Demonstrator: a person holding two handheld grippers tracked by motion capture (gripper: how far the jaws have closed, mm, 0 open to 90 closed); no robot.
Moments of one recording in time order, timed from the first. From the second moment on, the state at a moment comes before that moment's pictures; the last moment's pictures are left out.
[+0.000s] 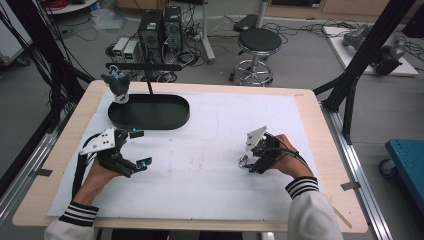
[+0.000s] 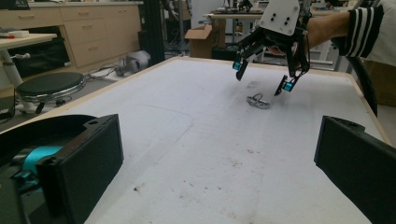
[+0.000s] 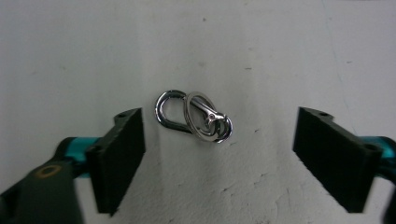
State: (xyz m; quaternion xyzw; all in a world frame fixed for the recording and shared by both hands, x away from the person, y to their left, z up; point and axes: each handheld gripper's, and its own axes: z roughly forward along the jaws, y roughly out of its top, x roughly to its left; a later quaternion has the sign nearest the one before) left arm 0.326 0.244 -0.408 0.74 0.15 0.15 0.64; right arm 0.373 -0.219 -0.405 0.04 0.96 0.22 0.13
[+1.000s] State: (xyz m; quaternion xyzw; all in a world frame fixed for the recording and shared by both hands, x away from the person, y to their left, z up) left arm 0.327 0.245 -0.408 0.74 0.15 0.15 0.64; right arm 0.374 -0.213 -0.411 0.00 0.97 0.19 0.13
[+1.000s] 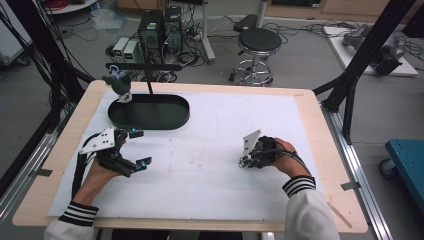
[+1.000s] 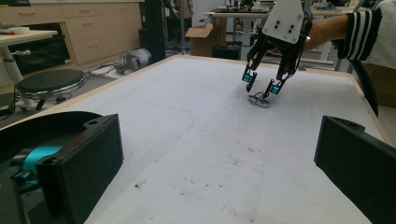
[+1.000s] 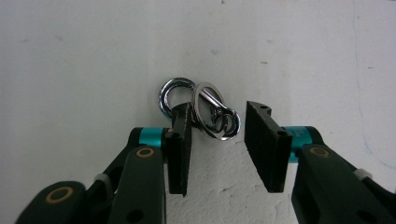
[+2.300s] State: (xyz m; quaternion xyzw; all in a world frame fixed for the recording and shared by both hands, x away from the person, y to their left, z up) left arm 0.327 0.245 -0.409 0.74 0.15 0.14 0.64; right arm 0.377 -0.209 -0.409 0.00 0.97 0.20 0.13
